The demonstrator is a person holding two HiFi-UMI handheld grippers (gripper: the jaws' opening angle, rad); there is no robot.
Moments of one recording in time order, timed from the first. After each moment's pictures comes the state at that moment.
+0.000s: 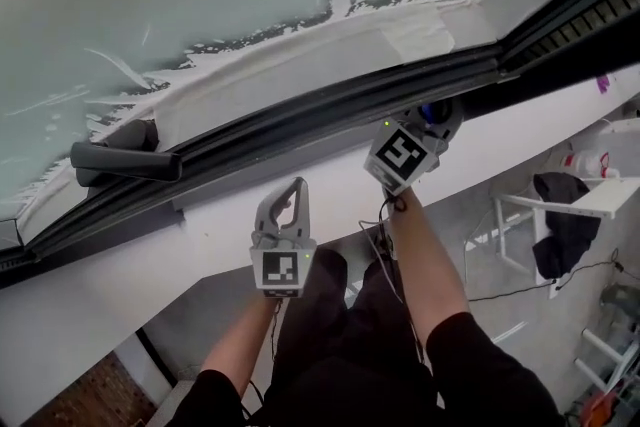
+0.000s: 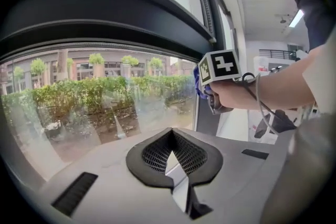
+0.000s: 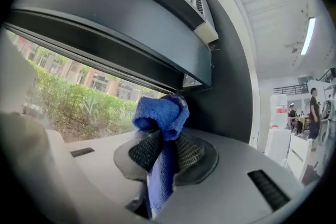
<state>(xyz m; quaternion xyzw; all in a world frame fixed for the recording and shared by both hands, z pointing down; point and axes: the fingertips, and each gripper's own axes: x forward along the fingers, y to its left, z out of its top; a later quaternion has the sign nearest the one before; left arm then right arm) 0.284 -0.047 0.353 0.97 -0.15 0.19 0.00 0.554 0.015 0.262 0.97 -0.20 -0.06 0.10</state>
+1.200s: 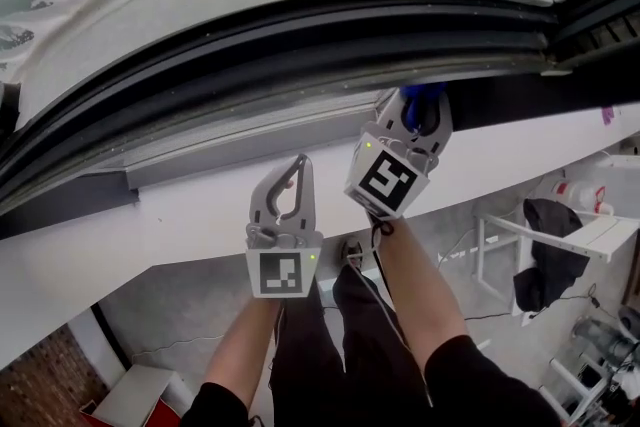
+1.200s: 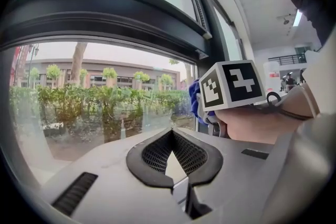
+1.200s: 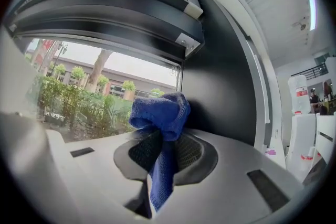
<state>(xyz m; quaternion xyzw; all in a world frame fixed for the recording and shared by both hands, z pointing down) 0.360 -0.011 0.382 0.97 -0.23 0.08 0.02 0.554 0.016 0.331 0.95 -0.30 -0.06 0.06</state>
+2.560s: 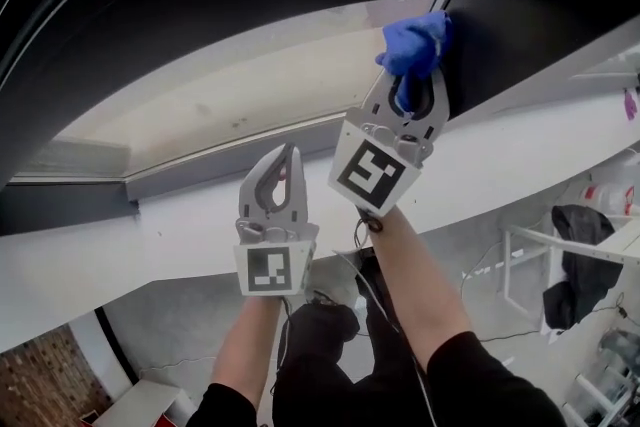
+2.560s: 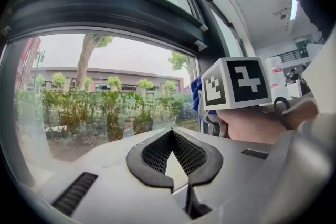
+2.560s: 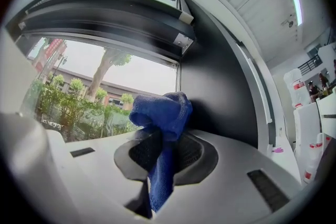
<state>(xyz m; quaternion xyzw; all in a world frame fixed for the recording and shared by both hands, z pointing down) 0.367 -0.019 0.434 0.97 -0.25 0.05 0.00 0.550 0.012 0.356 0.94 -0.30 -0.13 0.00</state>
